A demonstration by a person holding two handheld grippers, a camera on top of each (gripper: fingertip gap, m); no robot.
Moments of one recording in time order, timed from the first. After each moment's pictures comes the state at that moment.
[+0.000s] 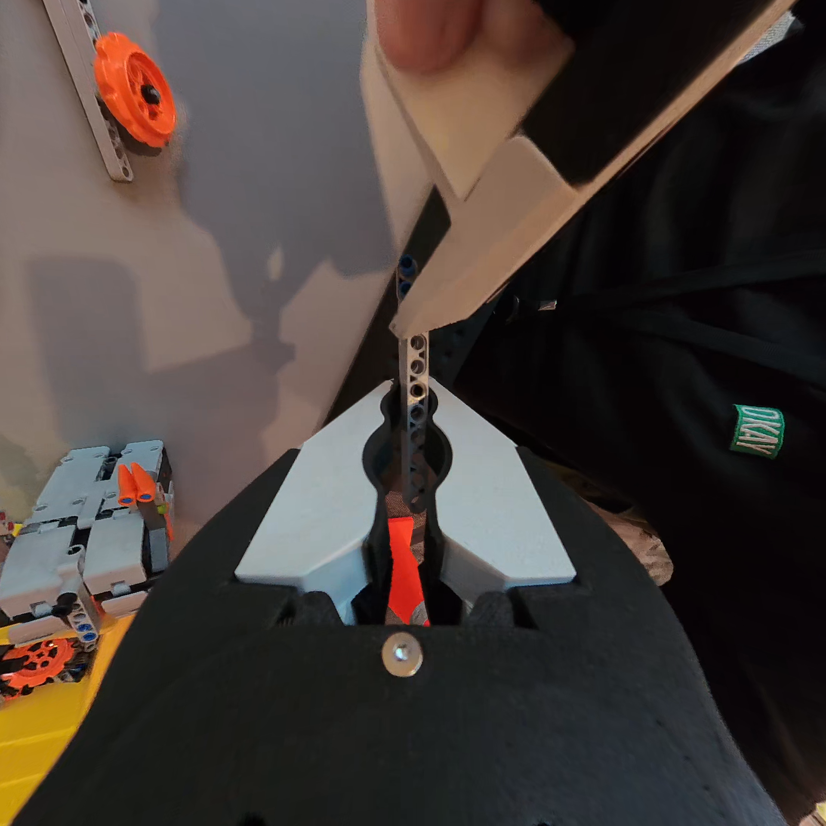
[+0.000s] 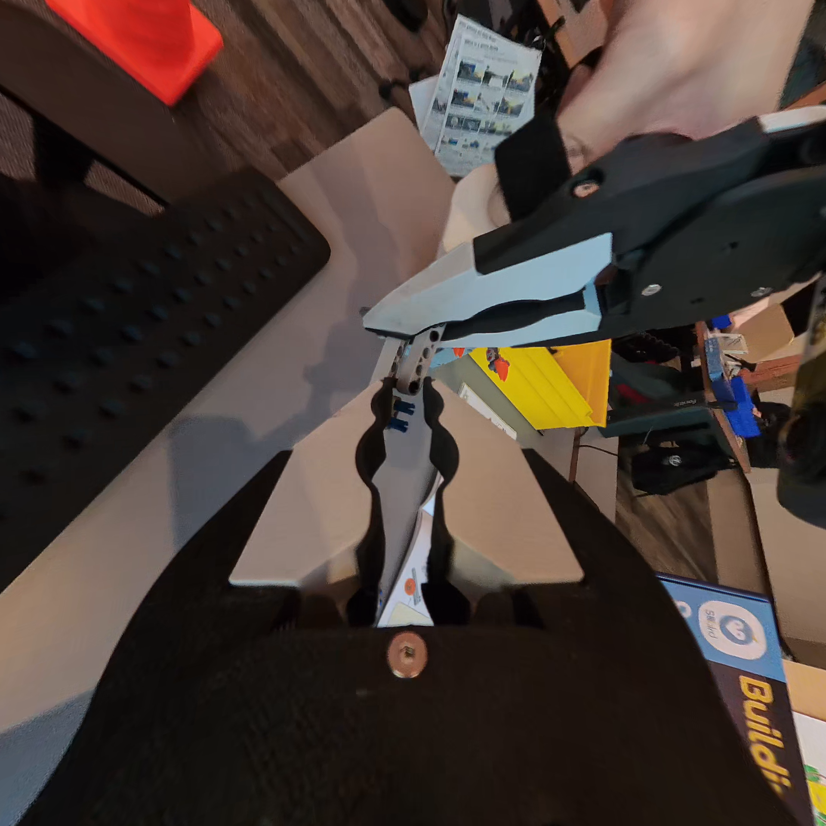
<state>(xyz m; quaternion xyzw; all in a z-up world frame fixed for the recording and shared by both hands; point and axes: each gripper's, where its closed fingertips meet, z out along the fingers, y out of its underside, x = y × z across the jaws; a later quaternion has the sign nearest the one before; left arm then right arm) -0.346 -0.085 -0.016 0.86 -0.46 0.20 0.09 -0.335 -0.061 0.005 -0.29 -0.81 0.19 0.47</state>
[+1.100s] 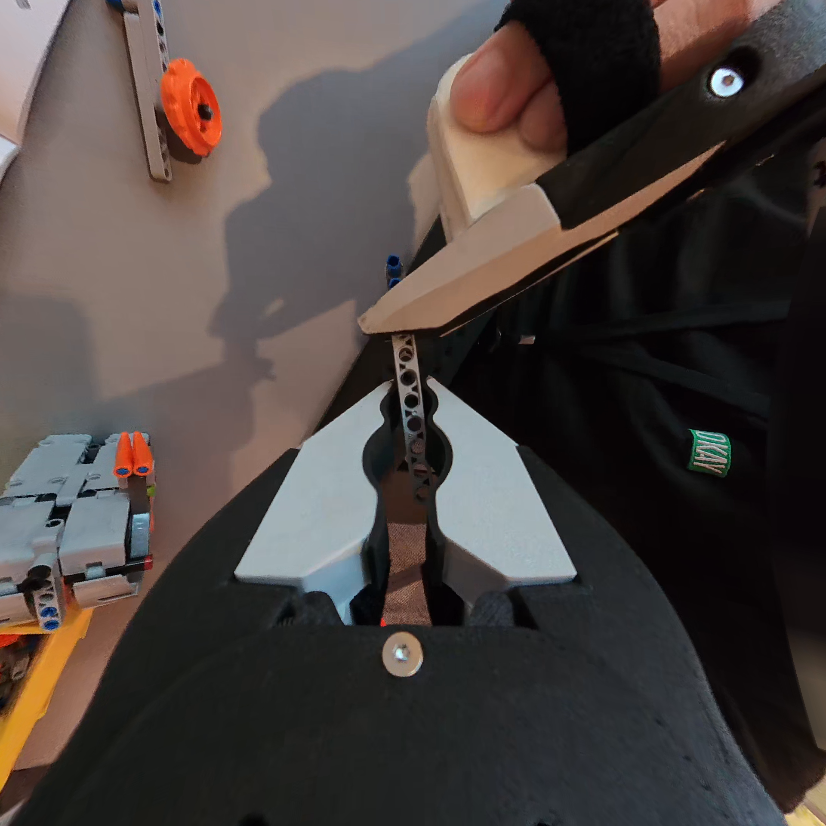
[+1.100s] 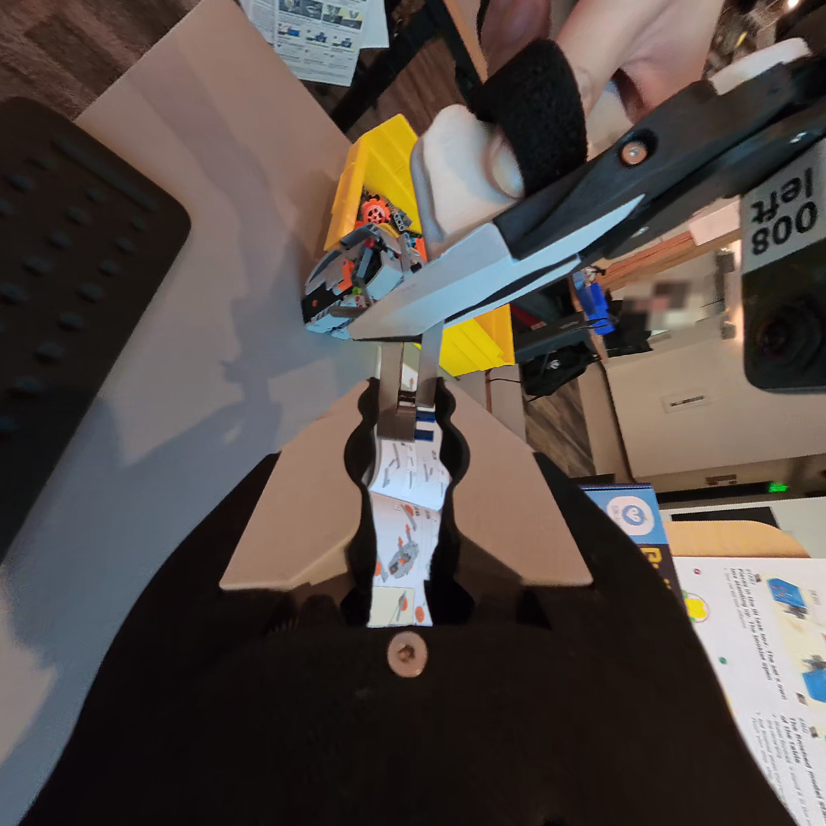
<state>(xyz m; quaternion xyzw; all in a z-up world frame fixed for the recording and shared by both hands) -0.356 -0.074 0.000 0.88 -0.41 0.25 0.05 -0.360 -0.043 0.012 -0.36 -0.73 0.08 0.57</state>
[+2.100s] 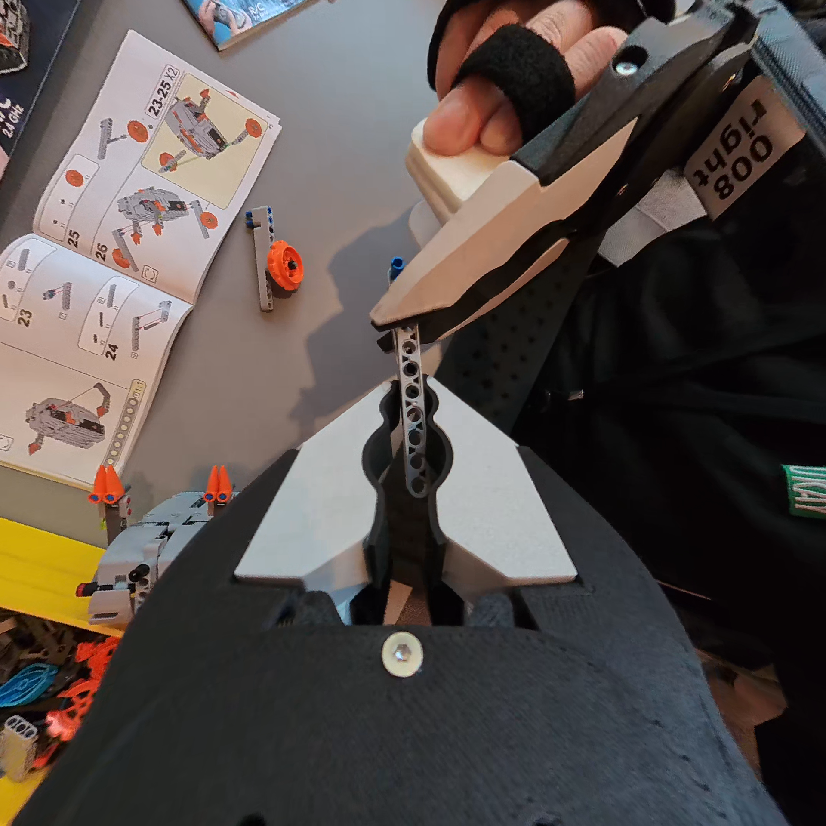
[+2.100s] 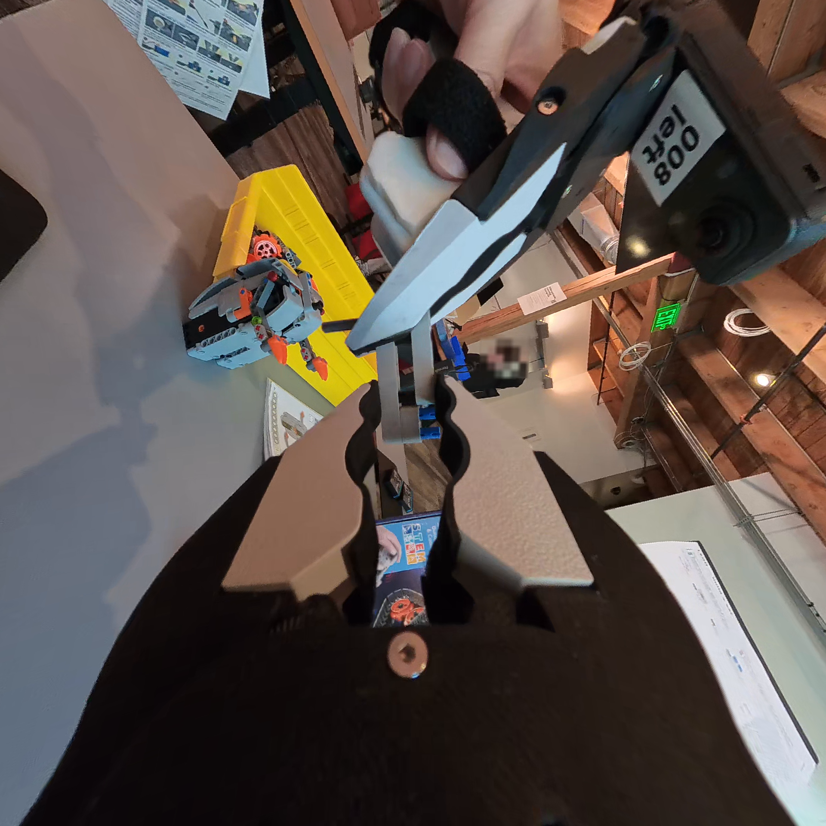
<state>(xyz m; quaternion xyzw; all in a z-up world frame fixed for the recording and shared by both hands) -0.351 -0.067 0.029 0.84 -0.46 0.22 -0.16 -0.357 -0.045 0.051 -0.27 -0.66 0.01 0.70</state>
